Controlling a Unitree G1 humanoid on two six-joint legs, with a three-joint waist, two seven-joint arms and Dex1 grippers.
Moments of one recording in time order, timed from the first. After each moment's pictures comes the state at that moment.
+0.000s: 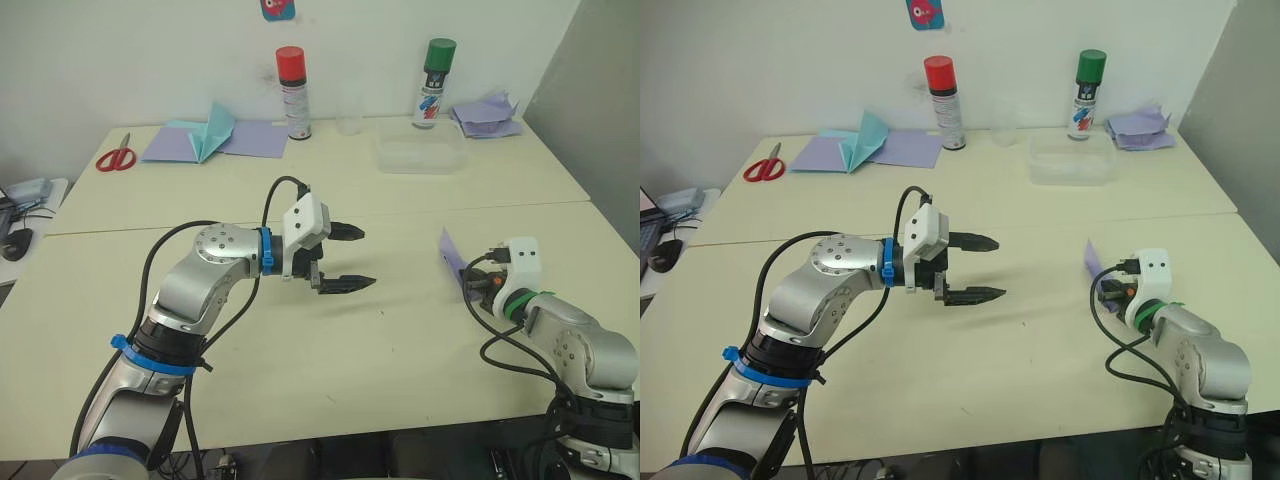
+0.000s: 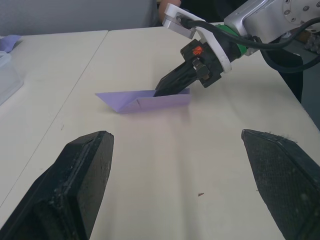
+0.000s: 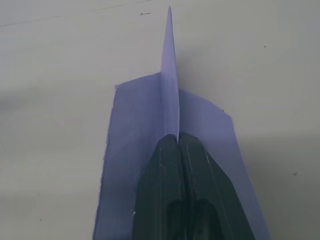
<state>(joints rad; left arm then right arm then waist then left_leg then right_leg) -0.64 0.55 -0.23 -0.12 -0.40 0.45 -1.06 -0.25 -0.37 -0.30 -0.28 0.35 1.01 0.37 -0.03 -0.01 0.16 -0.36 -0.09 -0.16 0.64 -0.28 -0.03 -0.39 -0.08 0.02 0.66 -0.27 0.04</state>
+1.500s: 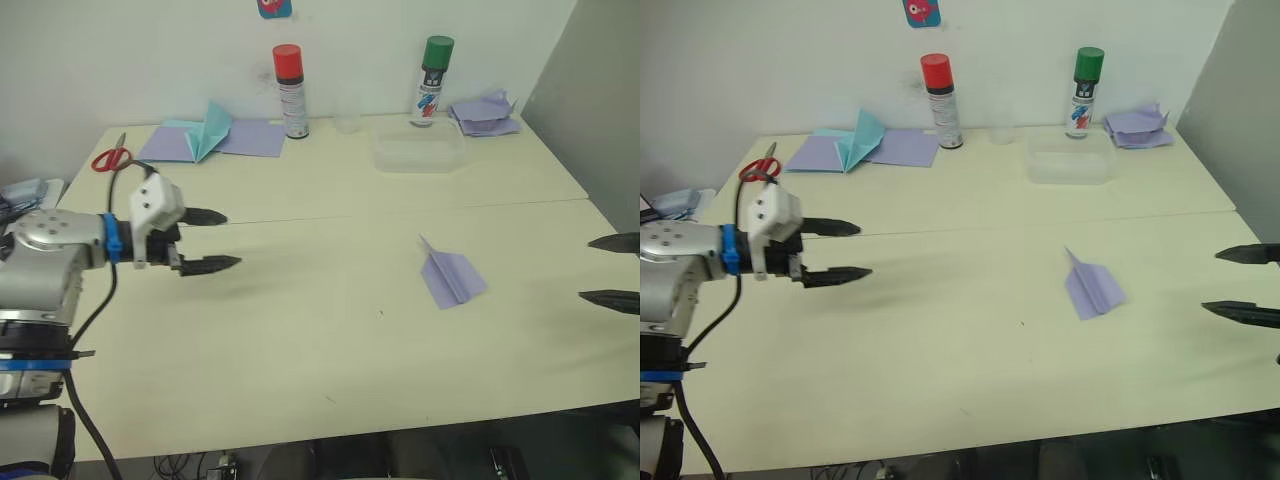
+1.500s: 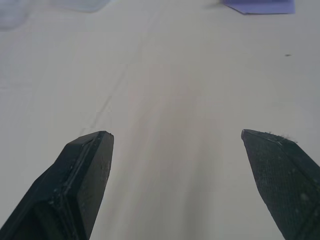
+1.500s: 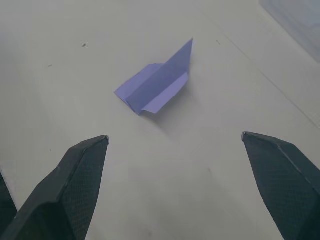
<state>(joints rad) -0.54 0.98 0.09 0.23 -0.37 0.28 -1.29 -0.08 -1.26 -0.50 0.14 0.45 0.26 1.50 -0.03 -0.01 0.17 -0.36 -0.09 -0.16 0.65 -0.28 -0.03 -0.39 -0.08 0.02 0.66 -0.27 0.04</state>
